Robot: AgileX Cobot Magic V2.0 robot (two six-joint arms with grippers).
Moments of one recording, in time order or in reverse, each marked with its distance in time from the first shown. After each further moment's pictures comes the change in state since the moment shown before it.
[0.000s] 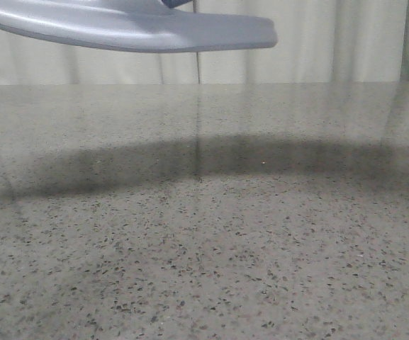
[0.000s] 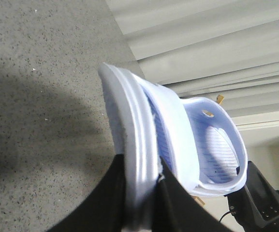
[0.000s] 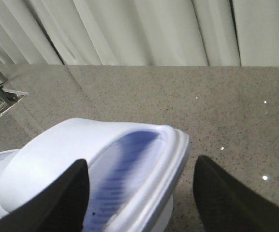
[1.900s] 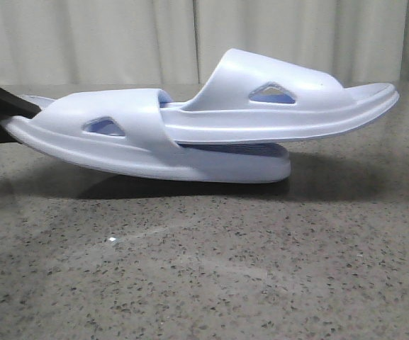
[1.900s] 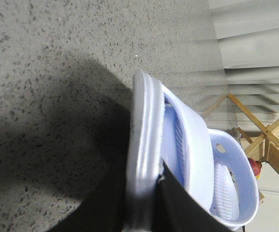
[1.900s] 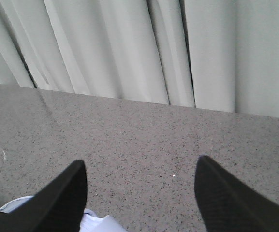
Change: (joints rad) left arm -0.015 0.340 -0.007 -0.014 -0.014 0.163; right arm -0.171 -0.144 0.000 -0.105 0.065 -0.002
